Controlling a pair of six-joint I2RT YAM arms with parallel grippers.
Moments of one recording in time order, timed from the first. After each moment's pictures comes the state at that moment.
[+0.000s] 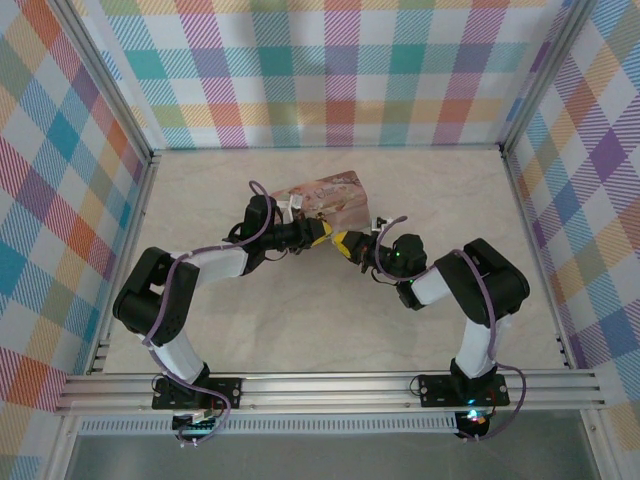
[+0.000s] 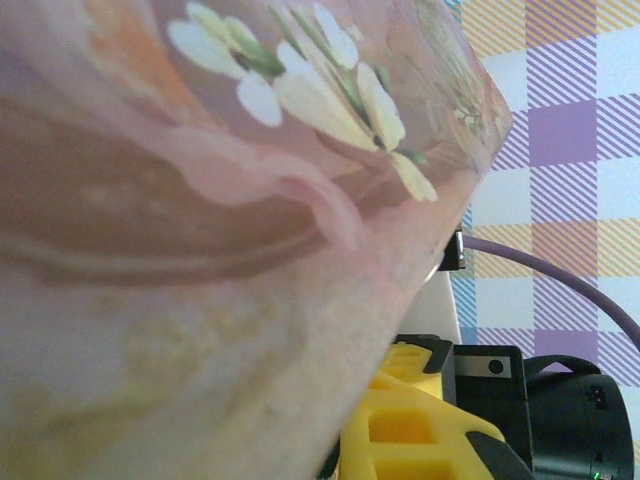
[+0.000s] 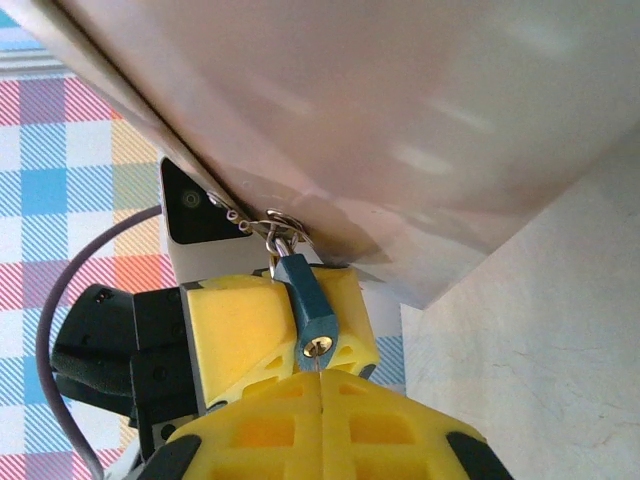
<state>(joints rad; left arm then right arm) -0.47 1.70 0.88 0.42 0.72 -1.06 0.50 1.83 0.52 1.31 -0.55 1.60</state>
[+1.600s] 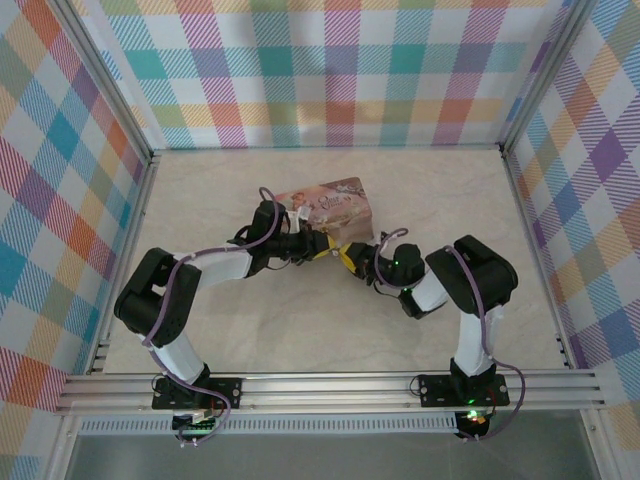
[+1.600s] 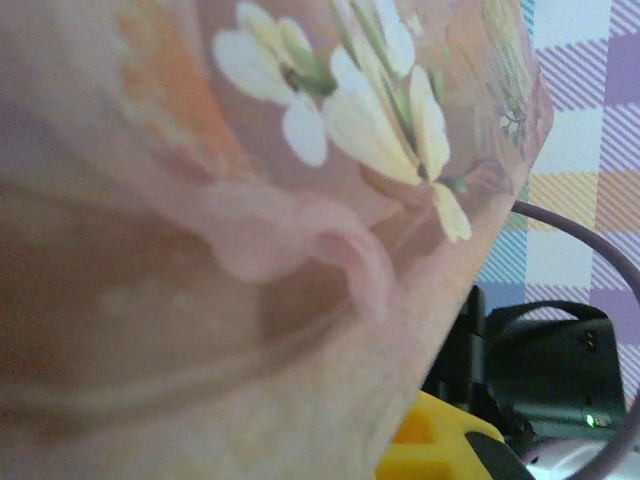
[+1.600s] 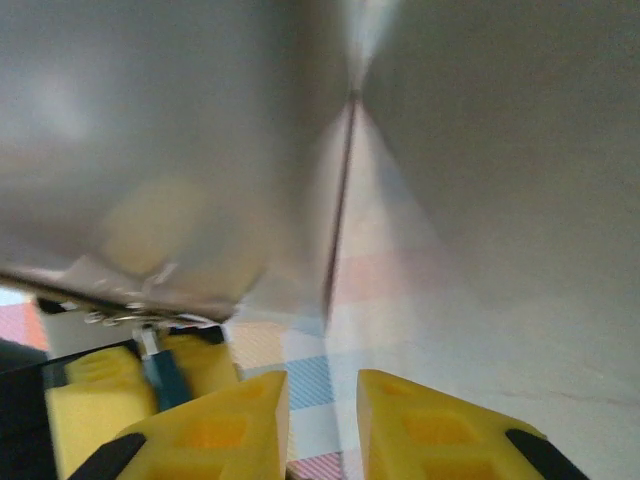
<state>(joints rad) -0.51 1.70 0.88 0.26 0.72 -0.95 0.50 1.91 0.41 1.30 -0.49 1.51</state>
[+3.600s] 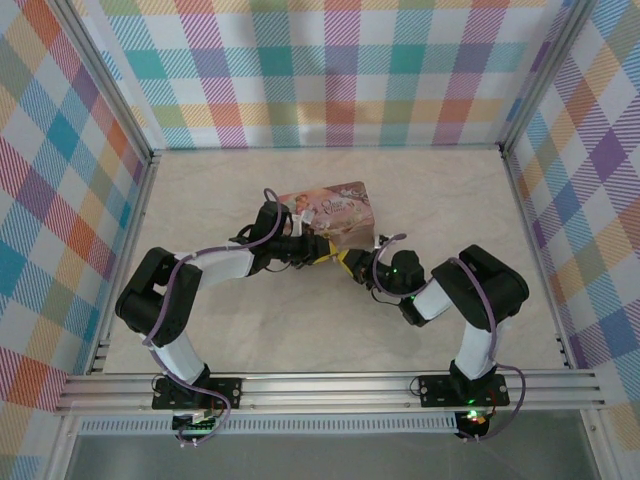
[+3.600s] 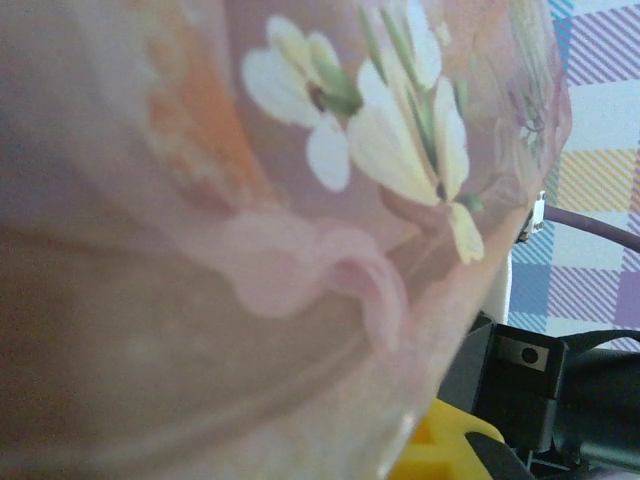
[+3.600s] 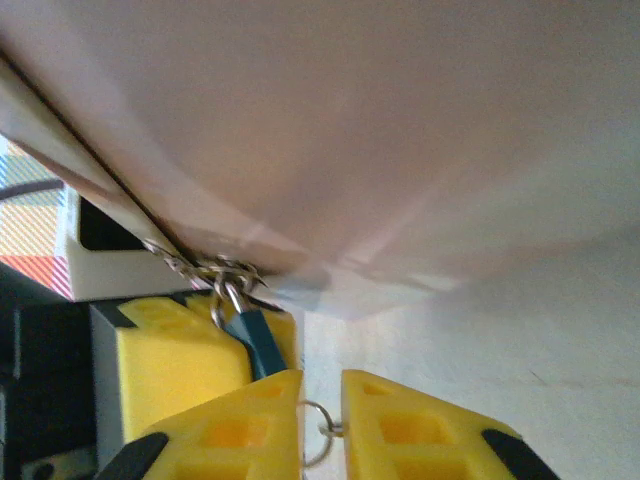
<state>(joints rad) -0.52 1.71 0.91 0.14 0.72 -0.89 0.58 1.80 0.37 1.25 -0.40 1.37</state>
